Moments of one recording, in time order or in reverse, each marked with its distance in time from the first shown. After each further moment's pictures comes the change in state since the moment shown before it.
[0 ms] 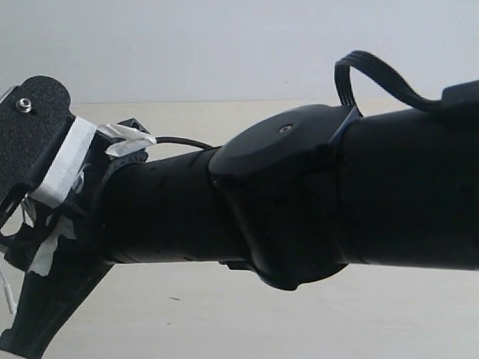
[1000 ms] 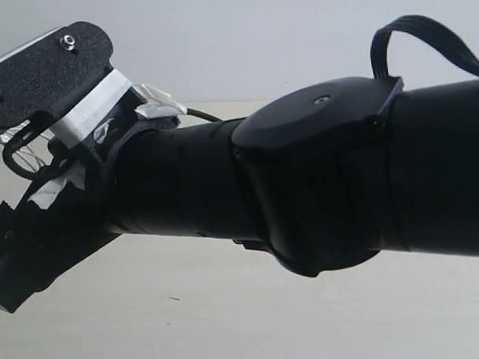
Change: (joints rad) left arm 0.000 0.000 -0.002 -0.026 -0.084 -0.057; right arm 0.000 -0.054 0.000 0.002 -0.071 0.230
